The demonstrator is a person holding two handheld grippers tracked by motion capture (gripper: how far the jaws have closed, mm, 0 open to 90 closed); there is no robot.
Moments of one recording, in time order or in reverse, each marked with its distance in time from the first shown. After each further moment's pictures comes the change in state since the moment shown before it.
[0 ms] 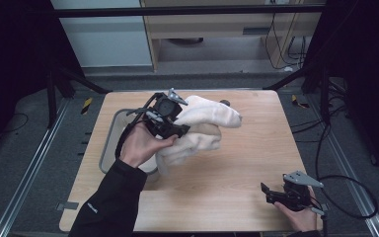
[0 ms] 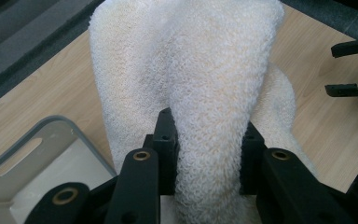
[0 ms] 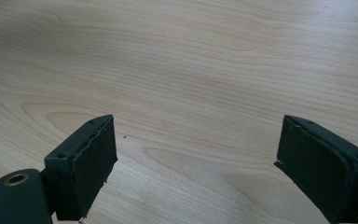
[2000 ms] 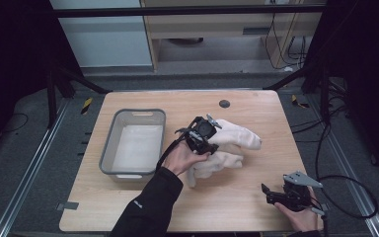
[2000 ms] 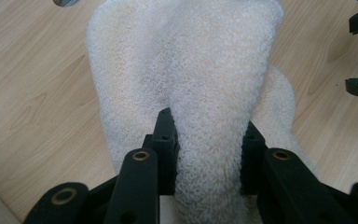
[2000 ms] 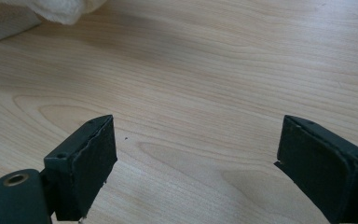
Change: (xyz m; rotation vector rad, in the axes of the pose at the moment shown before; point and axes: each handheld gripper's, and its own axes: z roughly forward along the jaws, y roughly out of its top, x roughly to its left) left arm -0.035 -0.008 0.132 0.062 -0.092 0.041; right arm -0.002 -0.003 0.002 0.009 -0.014 -0.029
